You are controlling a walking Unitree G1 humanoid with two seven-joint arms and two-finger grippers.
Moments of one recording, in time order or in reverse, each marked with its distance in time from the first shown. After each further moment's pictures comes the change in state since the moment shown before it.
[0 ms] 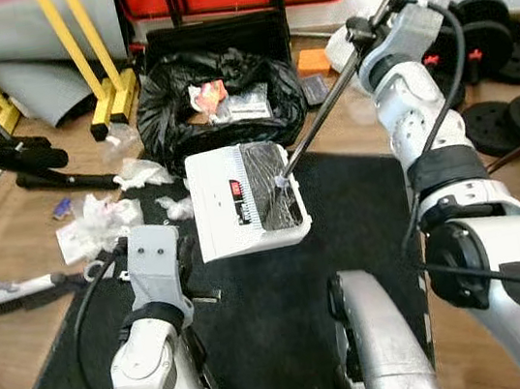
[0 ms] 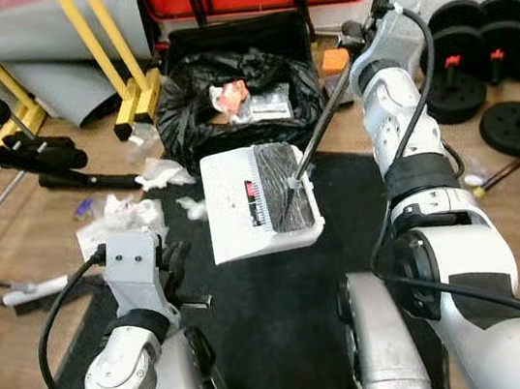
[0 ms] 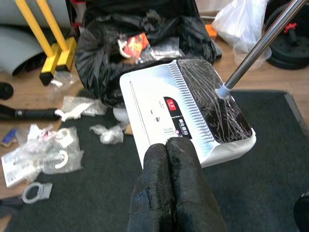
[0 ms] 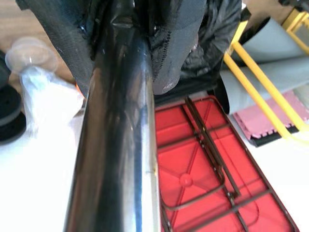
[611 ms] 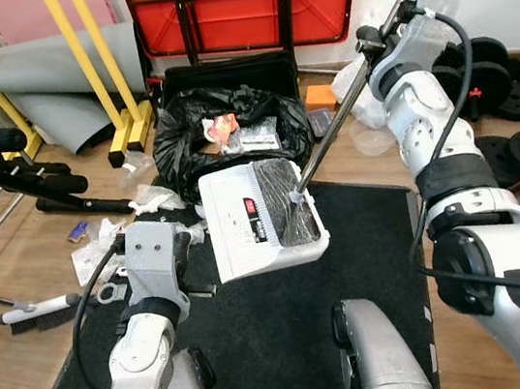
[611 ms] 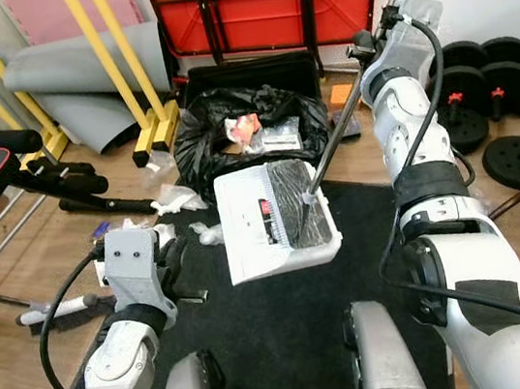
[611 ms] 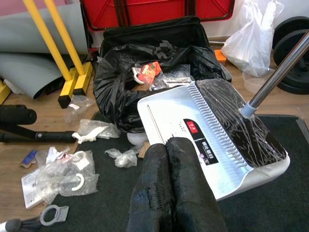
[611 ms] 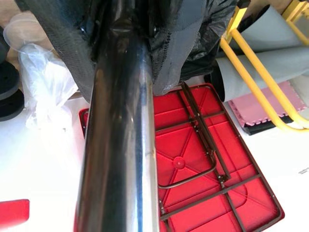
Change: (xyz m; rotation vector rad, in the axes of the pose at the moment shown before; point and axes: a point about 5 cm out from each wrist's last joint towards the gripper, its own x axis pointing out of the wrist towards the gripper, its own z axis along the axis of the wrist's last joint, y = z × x) left arm 0.009 0.003 -0.003 0.007 -0.019 0.014; right arm -0.004 -0.016 -0.004 -0.040 0.011 -0.021
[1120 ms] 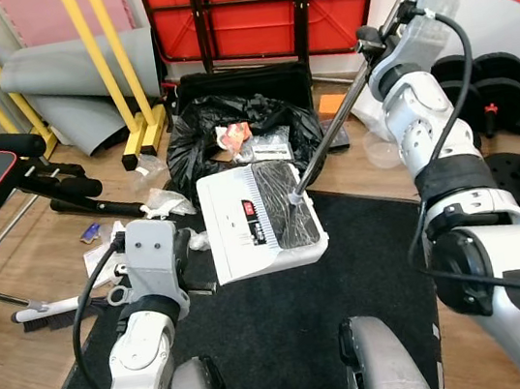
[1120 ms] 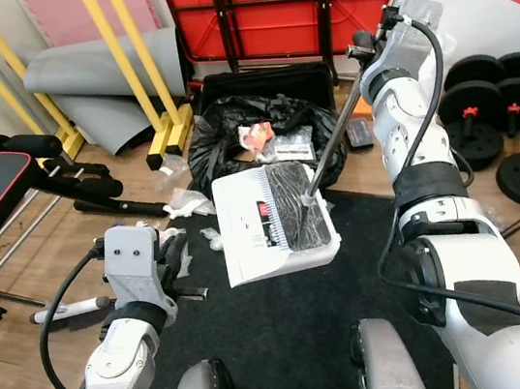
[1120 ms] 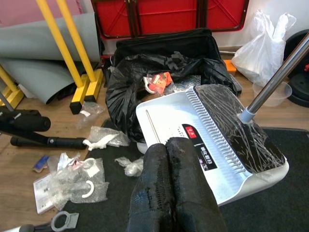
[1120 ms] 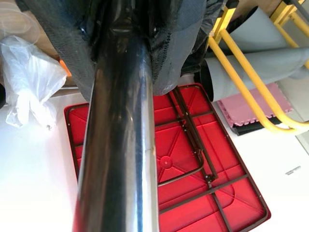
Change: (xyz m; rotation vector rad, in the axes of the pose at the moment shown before) left arm 0.001 -0.001 0.001 -0.002 -0.019 0.000; right arm 0.000 0.000 0.000 0.001 0.000 0.000
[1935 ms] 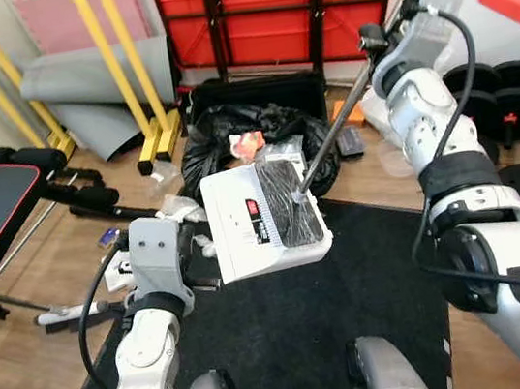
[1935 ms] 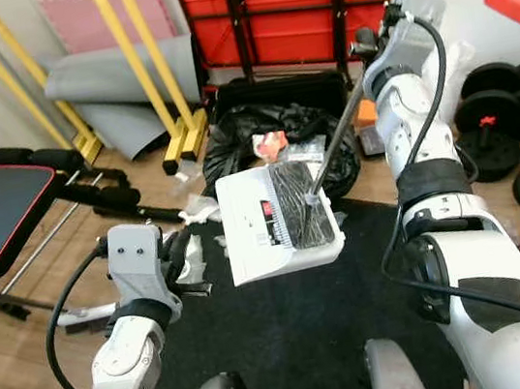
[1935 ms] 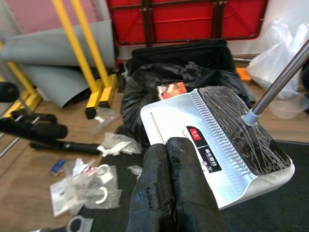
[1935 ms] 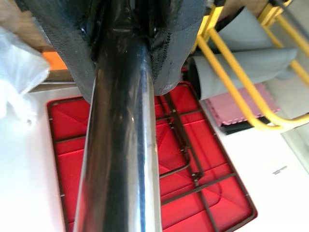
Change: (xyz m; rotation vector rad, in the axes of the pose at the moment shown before) left arm 0.003 -0.002 0.000 0.003 -0.009 0.006; right arm 0.000 -0.003 0.002 -0.004 -0.005 -0.006
